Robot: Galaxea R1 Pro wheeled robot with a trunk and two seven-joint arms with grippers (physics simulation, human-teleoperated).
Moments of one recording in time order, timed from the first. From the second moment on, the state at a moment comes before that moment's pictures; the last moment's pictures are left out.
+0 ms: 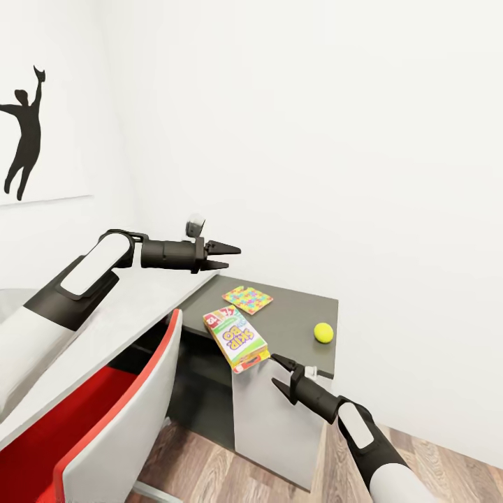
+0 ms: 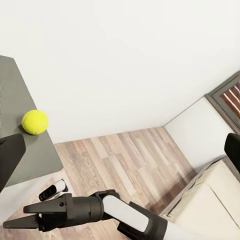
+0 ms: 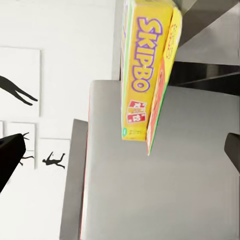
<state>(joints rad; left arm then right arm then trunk) -1.20 0.37 -0.63 -1.21 1.62 1.05 -0.16 -0.56 0.08 -0.22 -0.59 -0.77 0.74 0.73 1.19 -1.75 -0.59</state>
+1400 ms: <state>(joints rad) -1.20 0.37 -0.63 -1.21 1.62 1.05 -0.16 -0.56 0.08 -0.22 -0.59 -0.77 0.74 0.73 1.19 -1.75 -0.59</state>
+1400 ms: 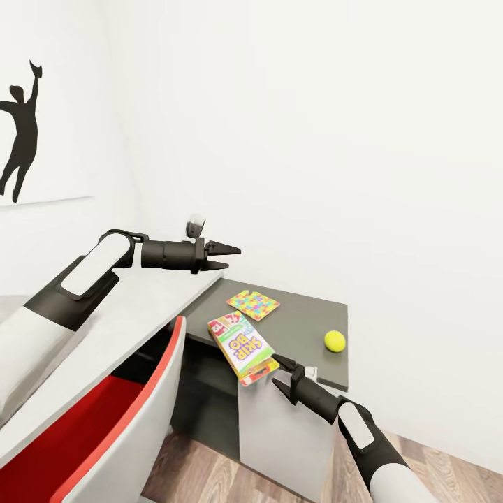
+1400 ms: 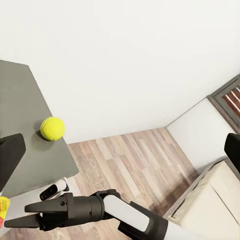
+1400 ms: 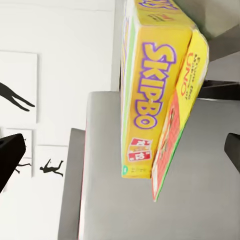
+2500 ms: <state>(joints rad) -1.20 0.36 -0.63 -1.21 1.62 1.05 -0.16 -0.52 0.07 -0.21 -0.59 -0.77 0.74 0.73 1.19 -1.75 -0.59</state>
